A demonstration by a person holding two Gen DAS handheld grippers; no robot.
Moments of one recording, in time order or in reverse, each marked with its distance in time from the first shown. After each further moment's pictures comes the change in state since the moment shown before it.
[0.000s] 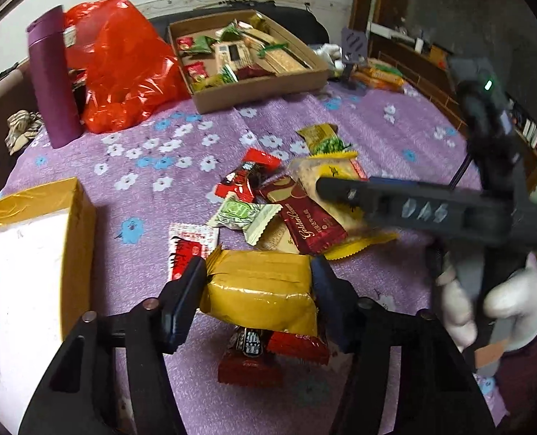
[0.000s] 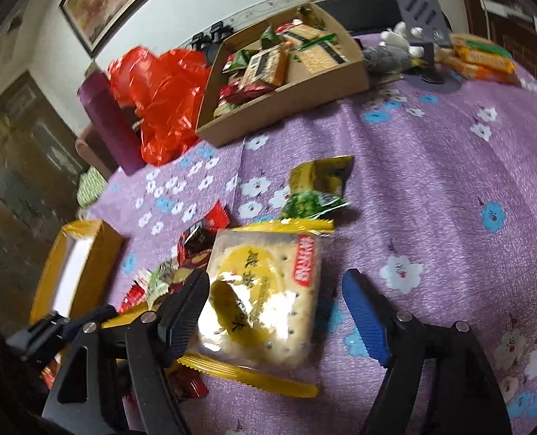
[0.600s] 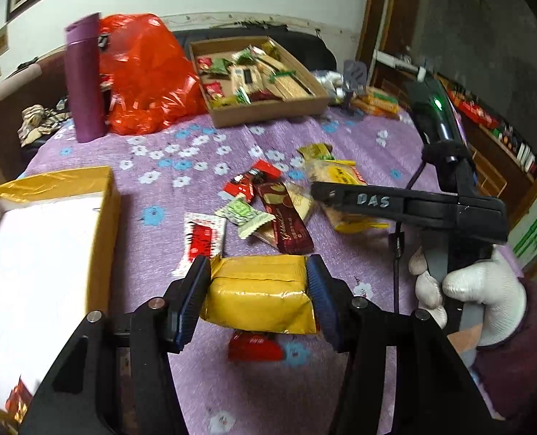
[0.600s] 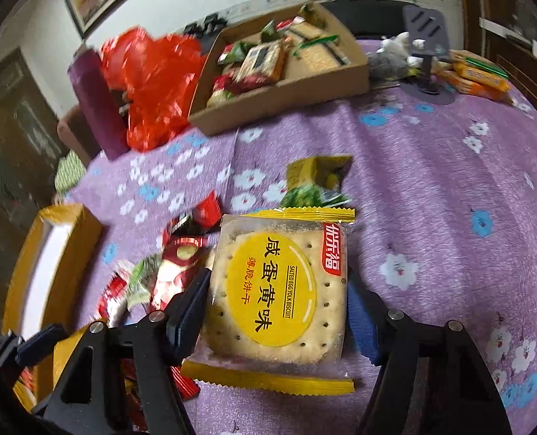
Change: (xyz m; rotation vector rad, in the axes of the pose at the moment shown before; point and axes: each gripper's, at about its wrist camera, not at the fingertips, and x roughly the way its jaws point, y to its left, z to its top) left arm -0.042 0.005 -0.023 -0.078 -0.100 0.001; right arm -0.004 0.006 -0.001 -0.023 -0.010 -0.089
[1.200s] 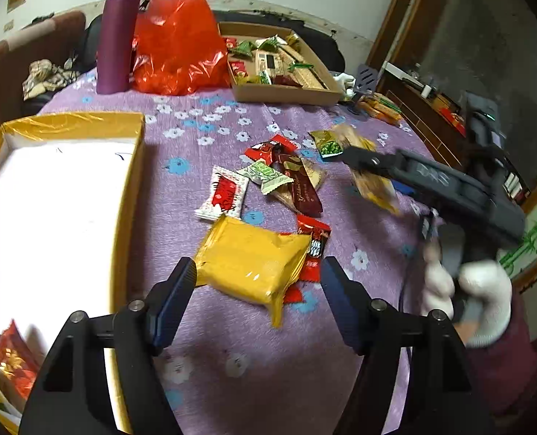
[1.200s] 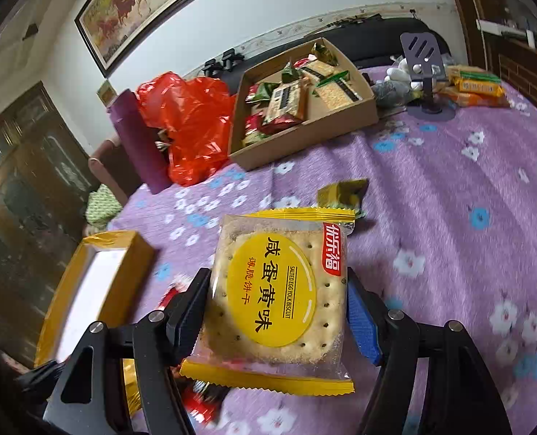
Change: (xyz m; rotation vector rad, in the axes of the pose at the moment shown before) left arm -0.007 0.029 -0.022 -0.140 0.068 -0.076; right arm -0.042 0.007 -0.016 0.046 -0.116 0.139
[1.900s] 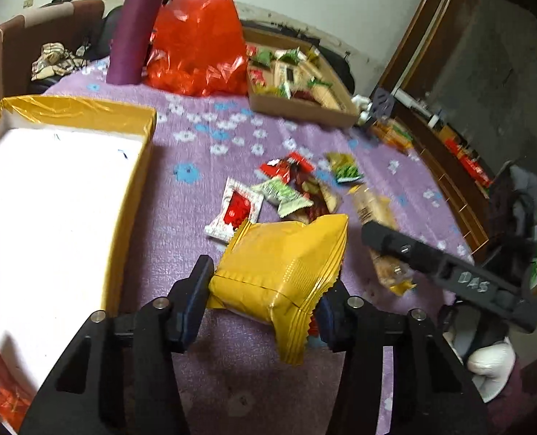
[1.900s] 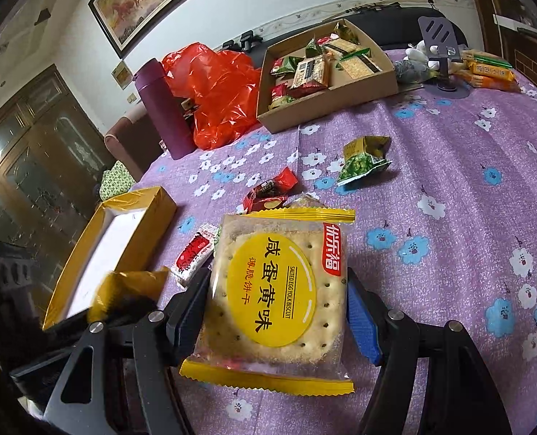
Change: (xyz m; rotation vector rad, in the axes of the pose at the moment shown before) left arm 0.008 0.023 -0.001 -0.094 -0.076 -0.029; right arm -0.007 0.014 -0.034 -0.048 0.068 0.037
